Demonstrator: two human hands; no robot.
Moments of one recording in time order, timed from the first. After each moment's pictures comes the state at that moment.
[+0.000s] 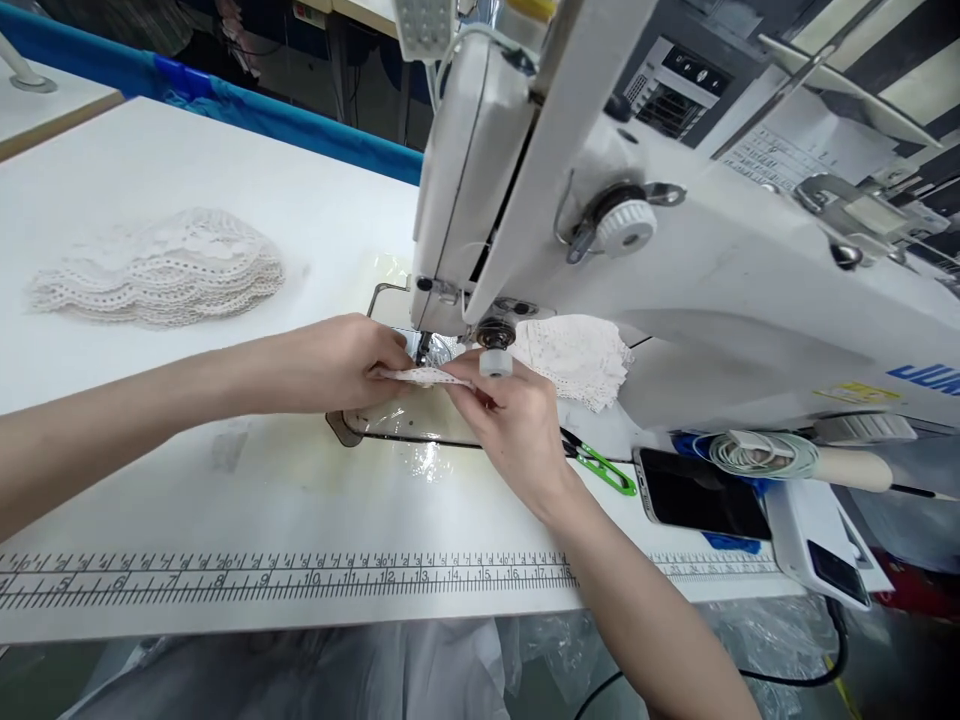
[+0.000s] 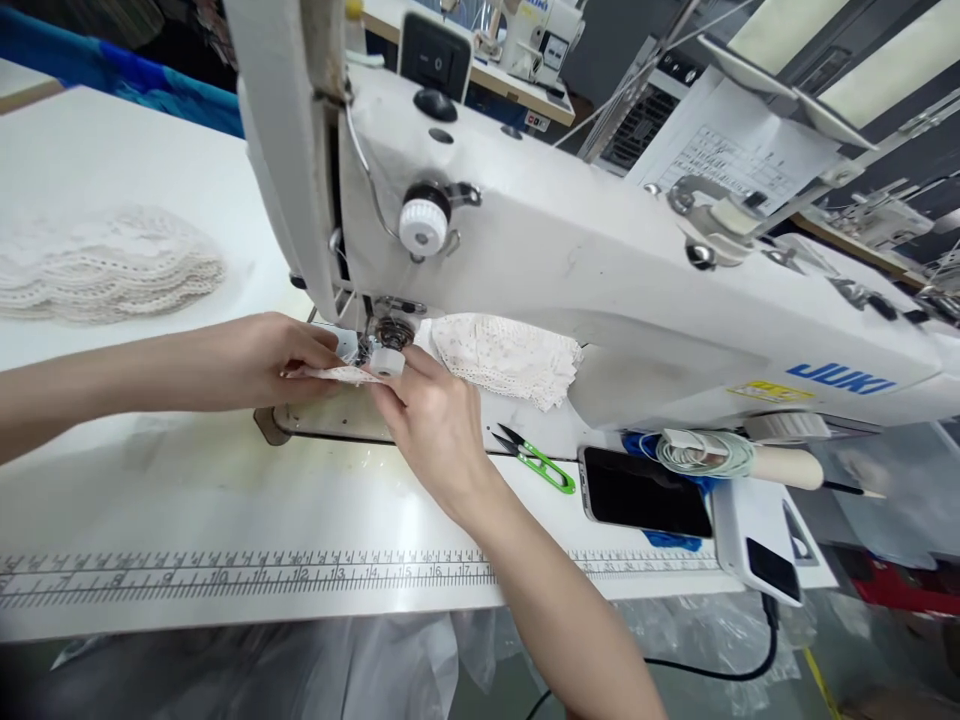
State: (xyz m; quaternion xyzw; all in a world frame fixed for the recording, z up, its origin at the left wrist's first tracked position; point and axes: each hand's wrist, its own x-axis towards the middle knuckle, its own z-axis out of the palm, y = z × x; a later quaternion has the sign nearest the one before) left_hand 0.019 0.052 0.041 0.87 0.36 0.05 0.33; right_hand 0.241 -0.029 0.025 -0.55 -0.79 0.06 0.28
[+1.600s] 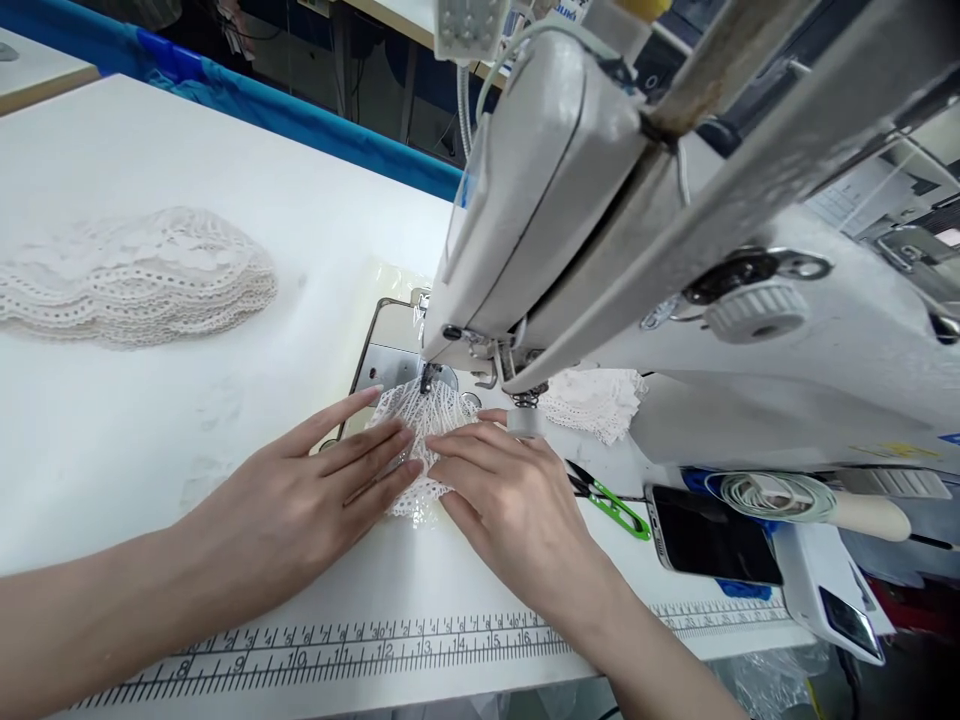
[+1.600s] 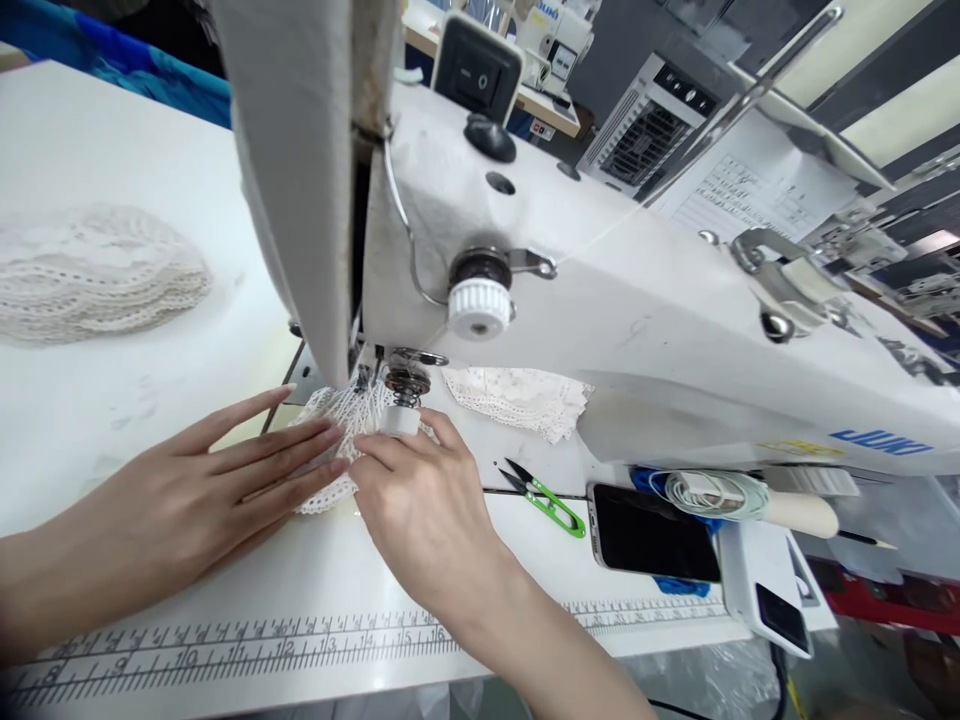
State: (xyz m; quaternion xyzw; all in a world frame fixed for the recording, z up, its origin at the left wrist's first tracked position) left_hand 0.003 -0.032 -0.019 0.93 0.25 0.28 -0.04; right_hand 0.239 -0.049 0.039 -0.43 -0.89 0.03 0.16
